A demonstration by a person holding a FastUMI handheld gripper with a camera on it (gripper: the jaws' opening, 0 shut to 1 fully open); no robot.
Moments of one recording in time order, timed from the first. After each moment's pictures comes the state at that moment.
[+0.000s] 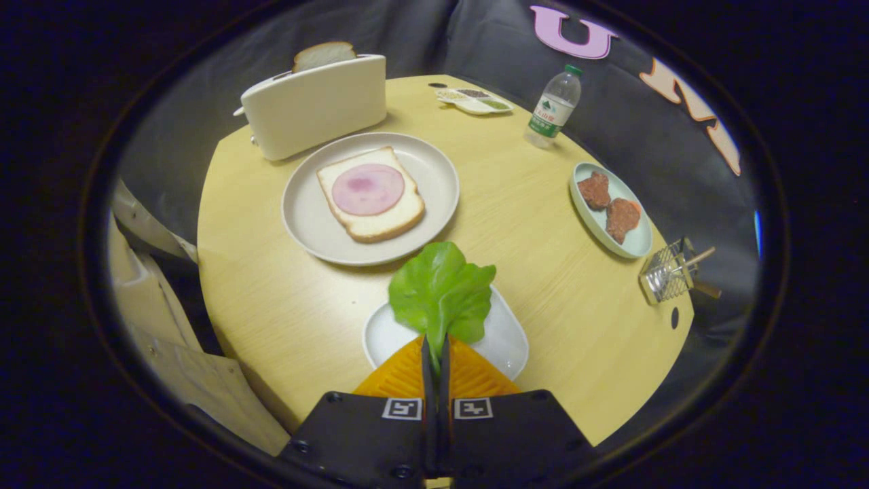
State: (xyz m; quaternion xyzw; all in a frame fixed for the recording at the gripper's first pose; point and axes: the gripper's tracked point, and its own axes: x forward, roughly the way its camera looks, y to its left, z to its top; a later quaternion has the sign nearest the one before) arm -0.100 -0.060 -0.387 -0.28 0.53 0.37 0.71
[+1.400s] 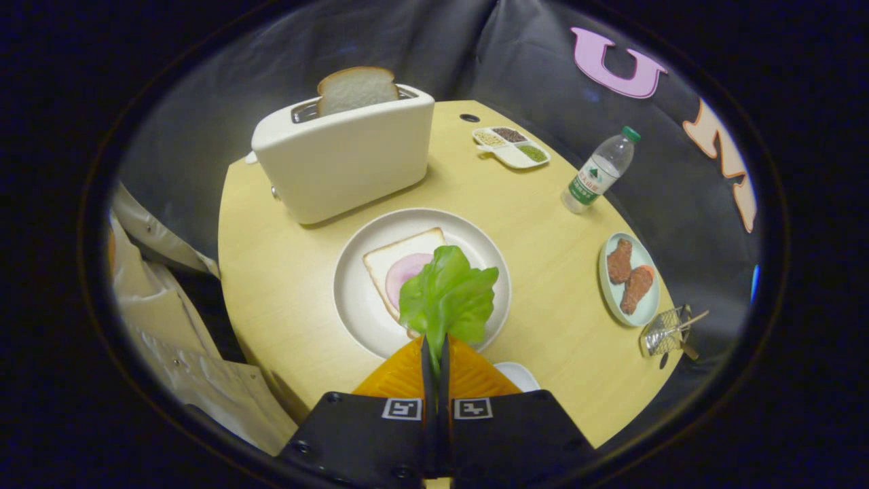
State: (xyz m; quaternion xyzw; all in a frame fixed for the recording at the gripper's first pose) arm -0.092 0.071 -0.361 -0.28 0.51 0.41 0.70
